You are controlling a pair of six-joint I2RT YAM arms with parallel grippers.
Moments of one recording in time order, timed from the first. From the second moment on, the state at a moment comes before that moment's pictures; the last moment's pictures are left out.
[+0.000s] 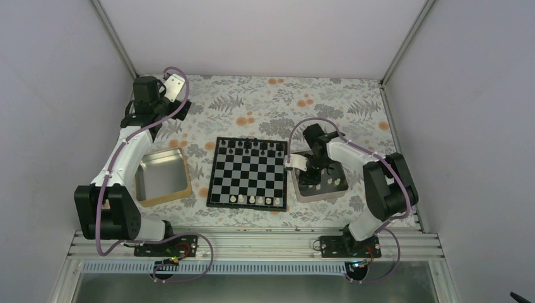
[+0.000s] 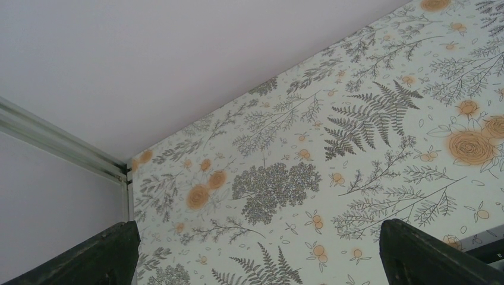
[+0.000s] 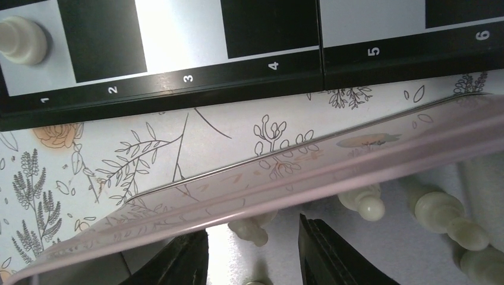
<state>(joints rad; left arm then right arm) 0.00 1.39 1.15 -0.27 0.09 0.46 0.41 1.62 0.95 -0.84 -0.30 -0.98</state>
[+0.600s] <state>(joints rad) 0.00 1.39 1.15 -0.27 0.09 0.46 0.44 1.68 0.98 -0.83 -0.30 -0.98</state>
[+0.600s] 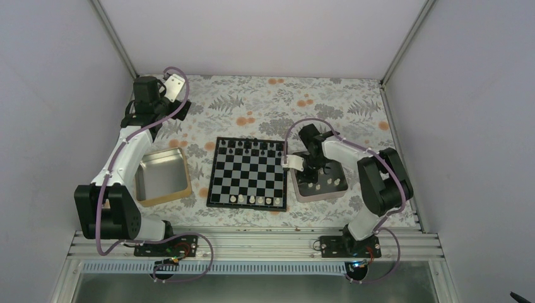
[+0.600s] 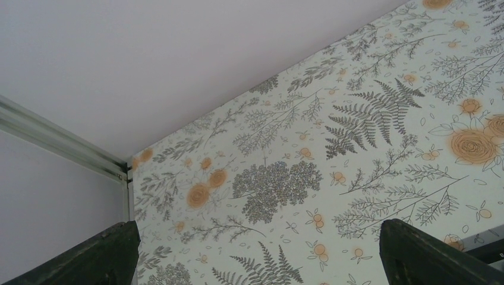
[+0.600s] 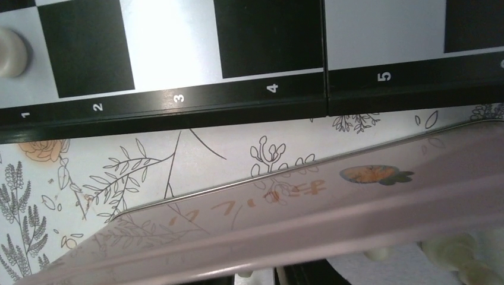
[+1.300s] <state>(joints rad) 0.00 1.40 1.15 -0.27 0.10 0.46 0.44 1.54 1.14 -0.97 -0.14 -0.93</state>
